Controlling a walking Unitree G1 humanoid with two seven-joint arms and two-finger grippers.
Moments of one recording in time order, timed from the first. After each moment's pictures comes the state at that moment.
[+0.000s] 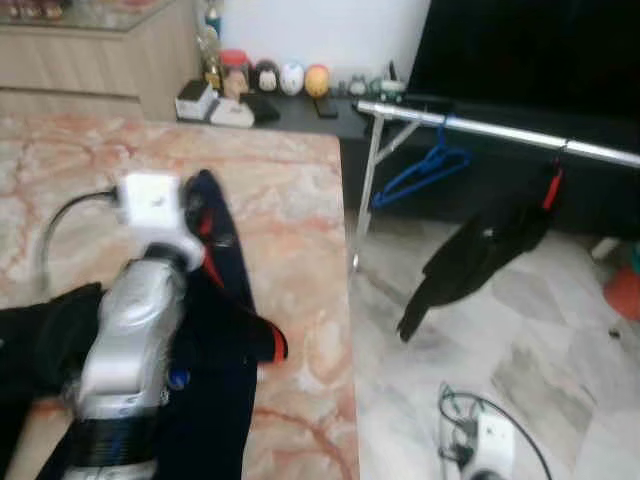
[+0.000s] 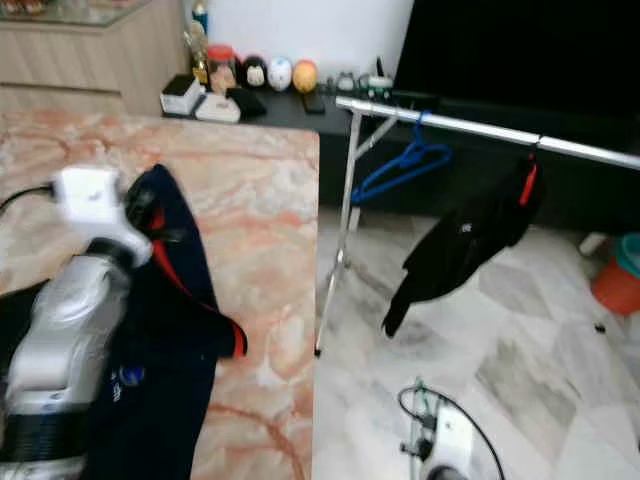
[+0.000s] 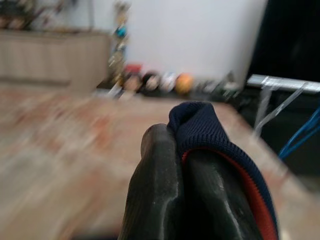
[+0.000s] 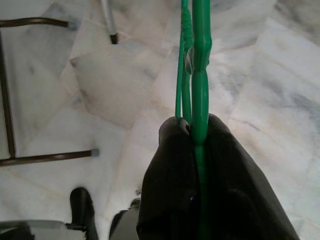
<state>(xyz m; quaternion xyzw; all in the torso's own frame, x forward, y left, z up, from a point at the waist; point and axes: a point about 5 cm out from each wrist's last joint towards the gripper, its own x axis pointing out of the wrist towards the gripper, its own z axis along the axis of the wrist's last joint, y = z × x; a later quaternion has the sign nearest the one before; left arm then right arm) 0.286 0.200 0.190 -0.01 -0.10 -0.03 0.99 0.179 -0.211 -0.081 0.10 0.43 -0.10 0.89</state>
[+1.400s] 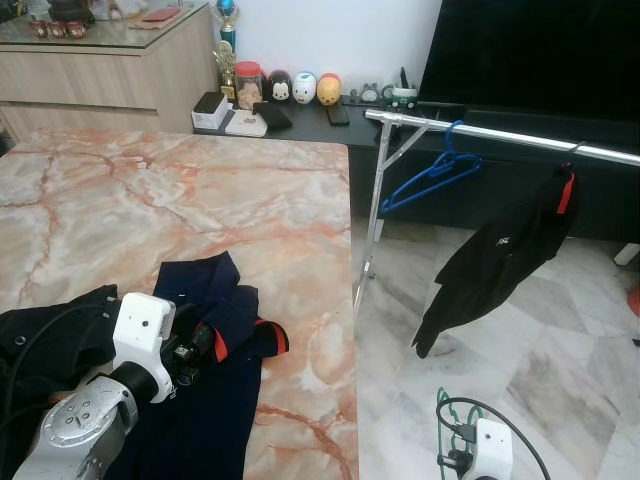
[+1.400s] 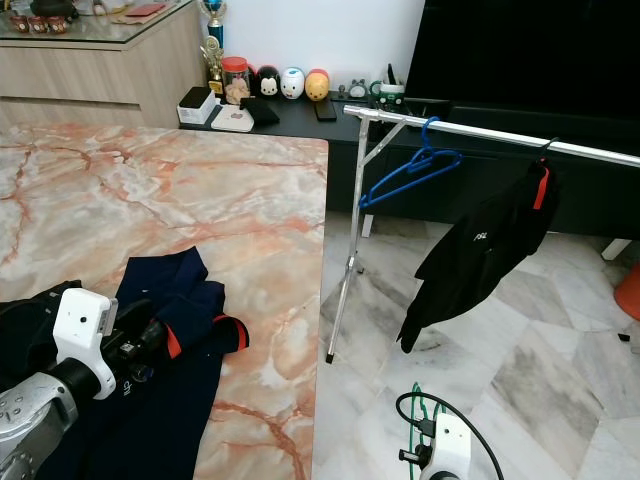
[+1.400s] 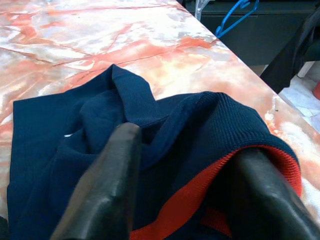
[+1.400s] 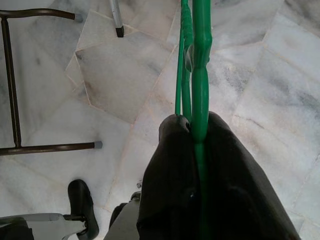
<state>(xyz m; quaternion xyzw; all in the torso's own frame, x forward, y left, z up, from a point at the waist) 0.223 0.200 0.138 0.03 0.08 -0.18 0.98 0.173 -0.214 -0.084 0.09 0.44 -0.10 0.89</state>
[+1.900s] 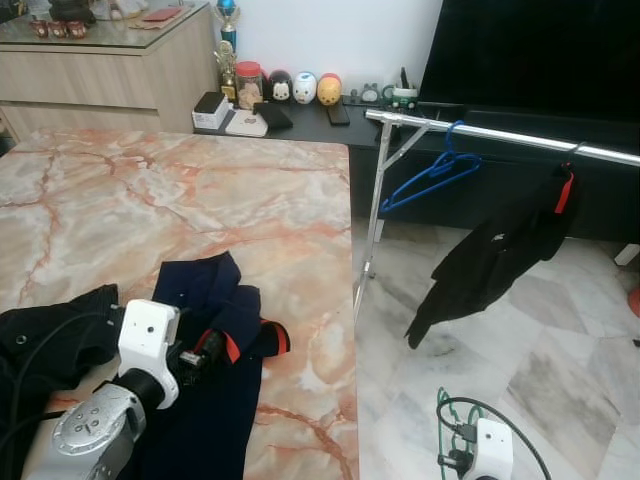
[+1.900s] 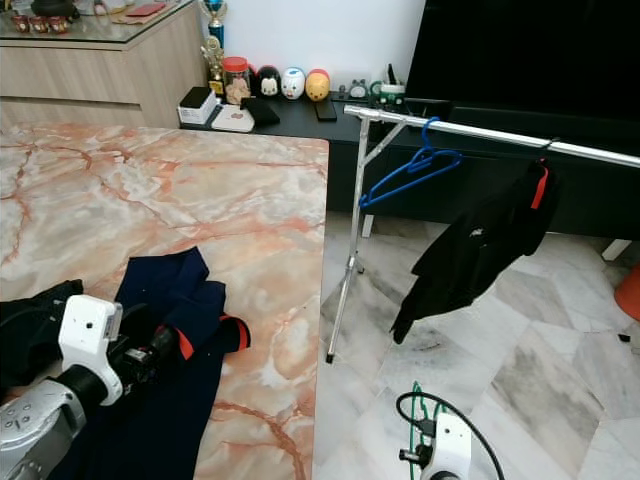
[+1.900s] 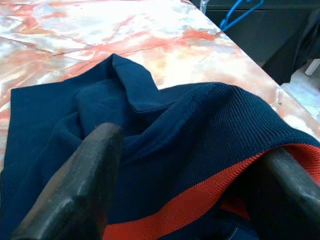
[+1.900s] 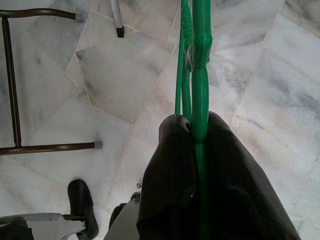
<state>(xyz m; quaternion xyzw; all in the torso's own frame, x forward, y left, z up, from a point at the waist) 0.218 0.192 0.131 0.03 0.09 -0.17 0.98 0.173 -0.214 -0.083 0.09 0.44 -0.10 0.89</state>
